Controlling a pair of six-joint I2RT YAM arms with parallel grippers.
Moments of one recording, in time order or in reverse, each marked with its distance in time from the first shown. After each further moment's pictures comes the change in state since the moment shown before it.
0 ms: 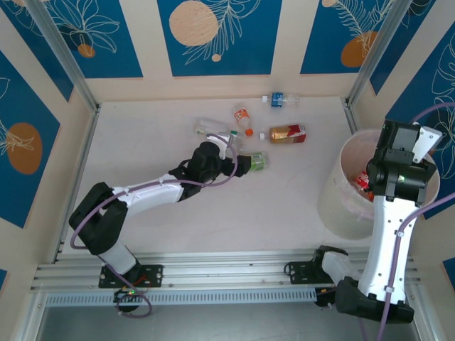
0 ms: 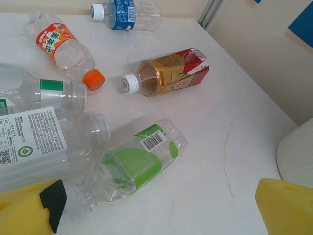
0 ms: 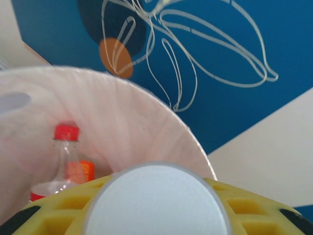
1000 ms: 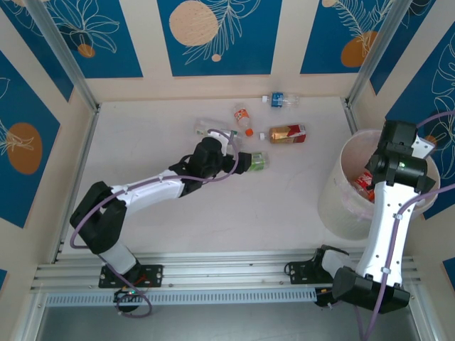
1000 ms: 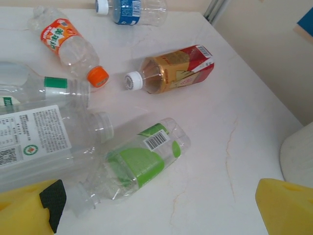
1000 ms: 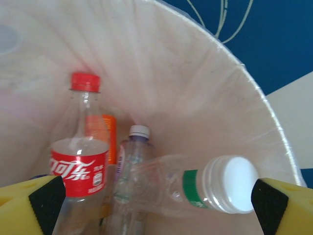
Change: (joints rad) left arm 0.009 0.013 0.082 -0.121 -0.012 -0.006; right arm -0.069 0.073 0.001 -0.132 -0.196 0.174
